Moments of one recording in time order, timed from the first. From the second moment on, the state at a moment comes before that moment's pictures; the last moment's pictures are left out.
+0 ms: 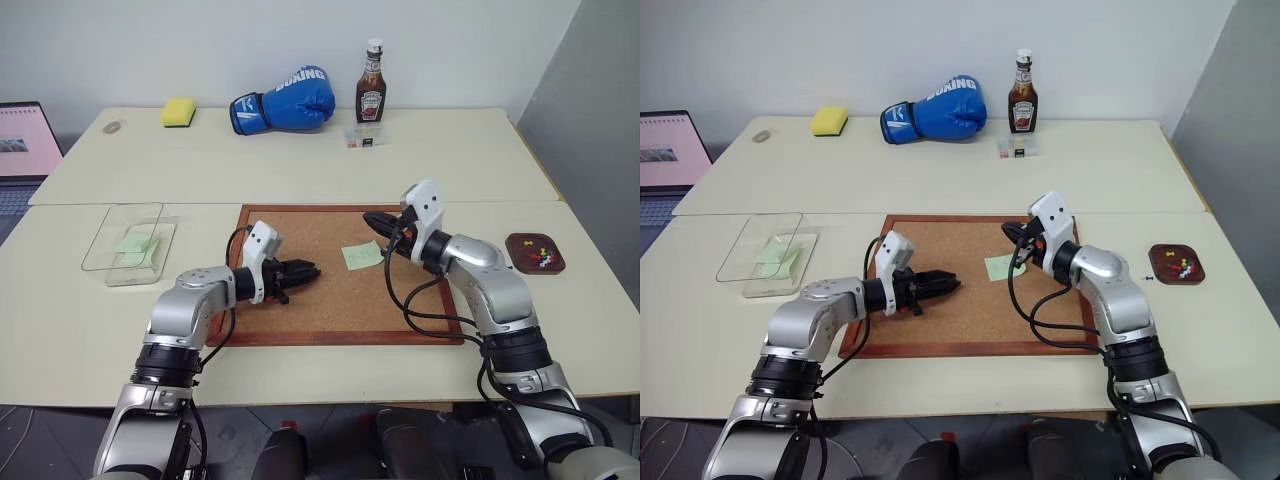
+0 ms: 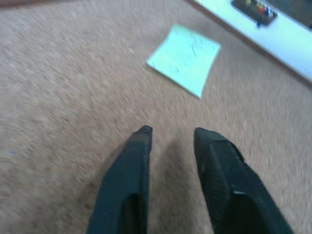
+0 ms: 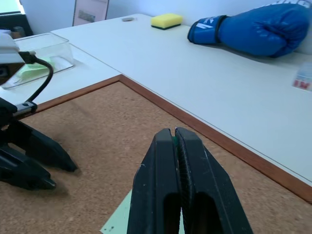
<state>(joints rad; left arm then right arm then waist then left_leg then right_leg) -0.51 0.45 0.00 0.16 -0.35 0.67 -0.95 -0.60 -0.28 0.06 0.04 0.20 0.45 0.63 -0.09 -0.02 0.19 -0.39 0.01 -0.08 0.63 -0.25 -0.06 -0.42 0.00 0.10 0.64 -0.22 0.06</state>
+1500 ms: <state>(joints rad) -0.63 0.20 -0.41 0.04 -0.09 0.29 -0.84 -0.61 -0.61 -0.39 0.54 0.26 0.59 0.33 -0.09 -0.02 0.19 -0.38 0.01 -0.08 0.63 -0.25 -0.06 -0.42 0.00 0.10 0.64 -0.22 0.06</state>
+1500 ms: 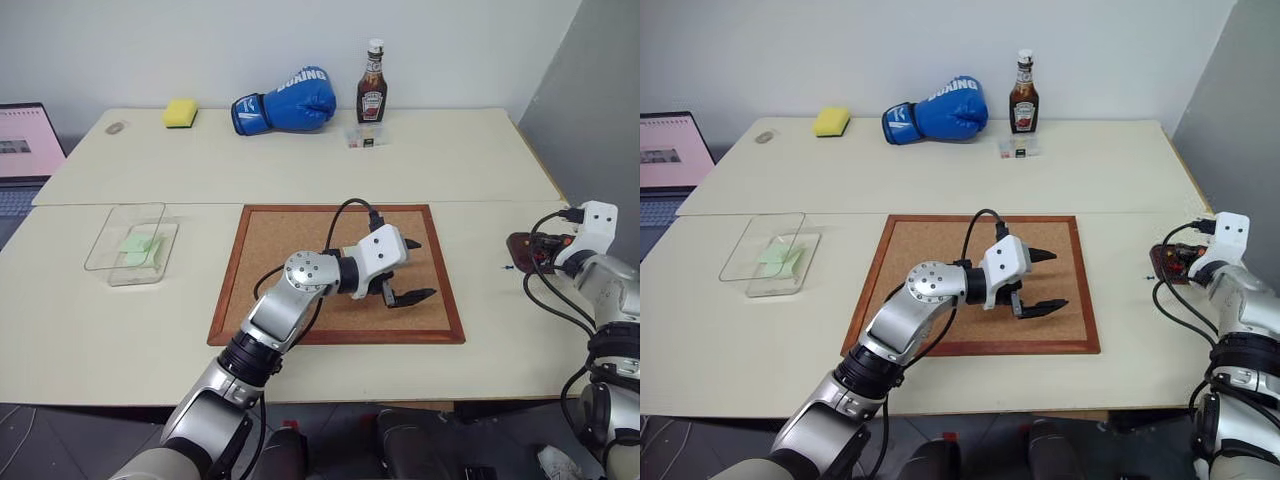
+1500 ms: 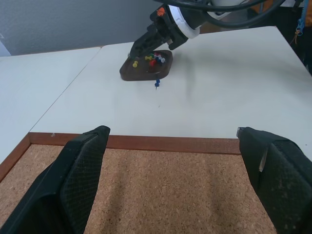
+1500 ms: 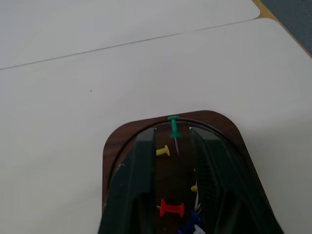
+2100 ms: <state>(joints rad) -0.66 0.30 -0.30 0.15 -0.08 0.30 -0.82 -0.51 -0.61 -0.37 0.19 0.30 0.69 0.33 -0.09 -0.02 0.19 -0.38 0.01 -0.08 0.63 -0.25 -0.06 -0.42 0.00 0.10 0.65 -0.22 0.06</state>
